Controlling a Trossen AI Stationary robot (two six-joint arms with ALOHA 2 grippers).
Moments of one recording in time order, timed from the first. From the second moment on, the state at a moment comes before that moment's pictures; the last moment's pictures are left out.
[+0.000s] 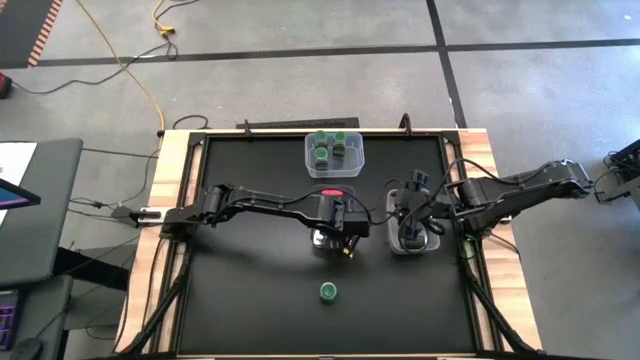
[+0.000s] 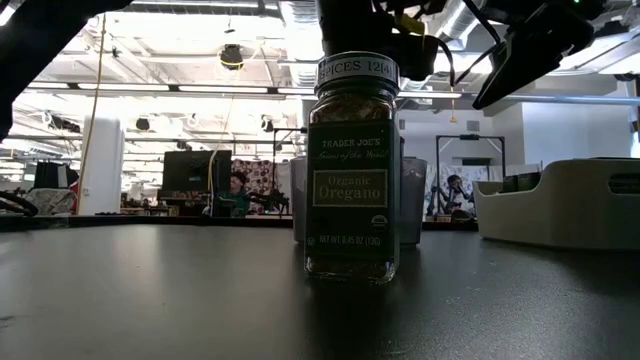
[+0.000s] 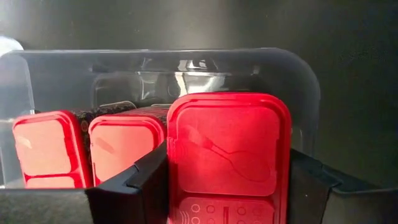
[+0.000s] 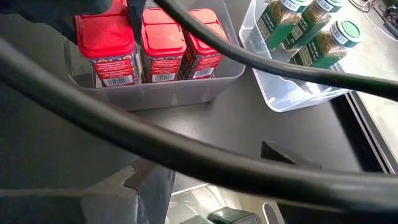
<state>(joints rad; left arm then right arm) -0.10 2.28 2.16 -1.15 -0.23 -0.05 0.19 0.99 0.83 -0.73 0.47 0.17</state>
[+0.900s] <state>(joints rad) -0.05 2.28 2.16 -1.16 -0.22 -0.12 0.19 0.99 0.83 -0.73 0.47 0.17</state>
